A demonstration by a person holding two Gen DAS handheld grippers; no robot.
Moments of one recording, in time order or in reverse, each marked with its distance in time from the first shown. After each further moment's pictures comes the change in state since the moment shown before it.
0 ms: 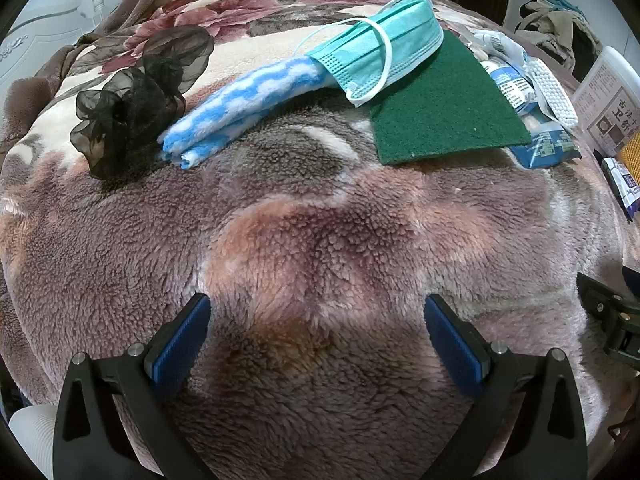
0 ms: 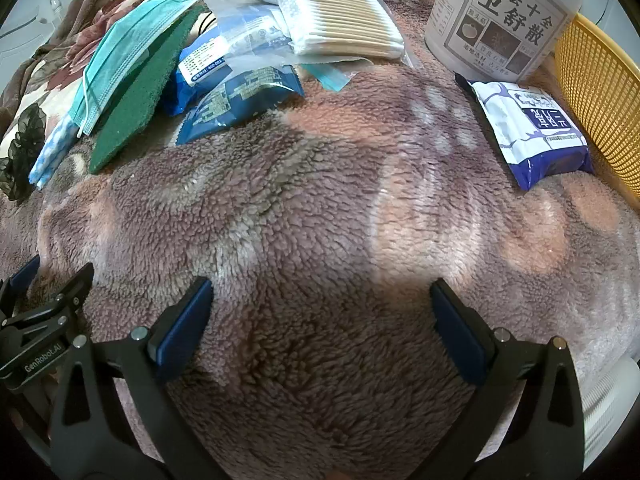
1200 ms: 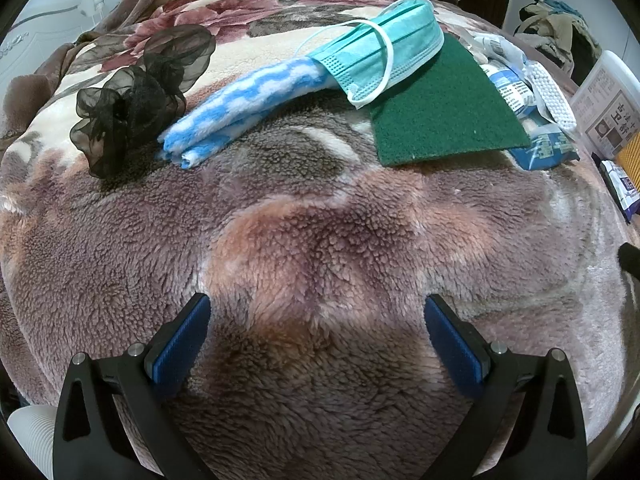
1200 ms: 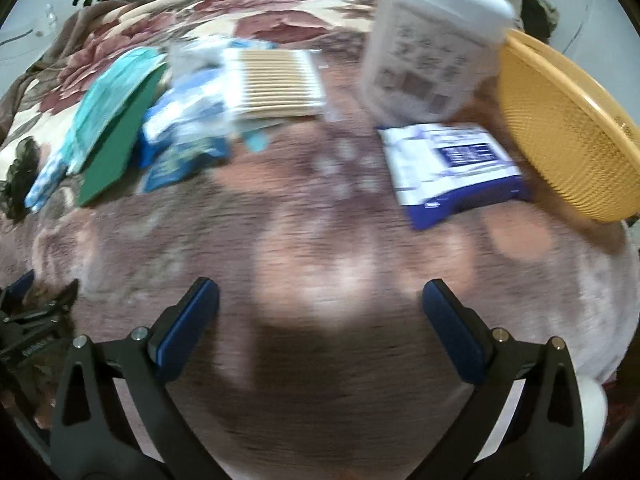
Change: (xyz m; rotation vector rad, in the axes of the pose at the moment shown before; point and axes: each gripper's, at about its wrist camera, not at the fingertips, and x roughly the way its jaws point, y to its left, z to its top) left arm -0.002 -0.002 -0.009 -0.003 -0.019 -0.004; right arm -0.044 -0.055 0.016 0.010 -0.085 -0.074
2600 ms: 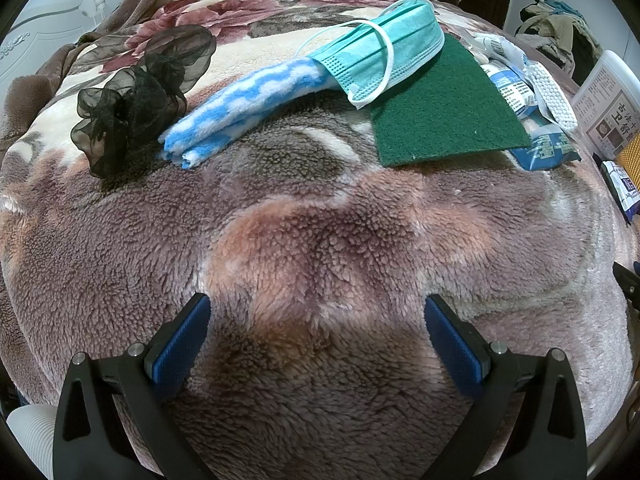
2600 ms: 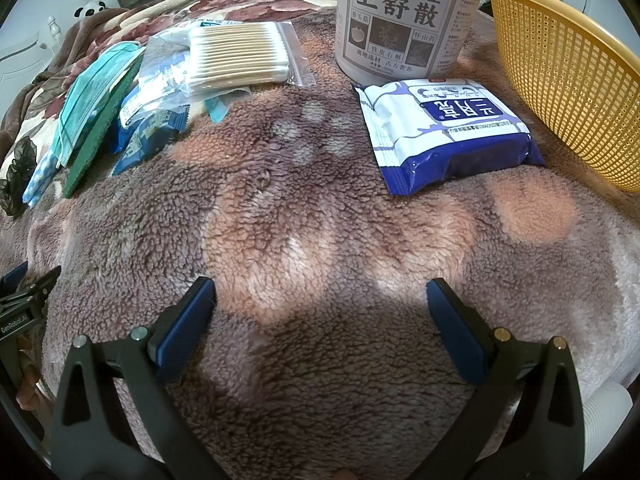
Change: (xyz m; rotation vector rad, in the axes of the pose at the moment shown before) left arm -0.002 0.000 -0.004 0.000 -0.006 0.001; right arm 0.021 -0.028 -0.023 0.025 -0.010 0.090
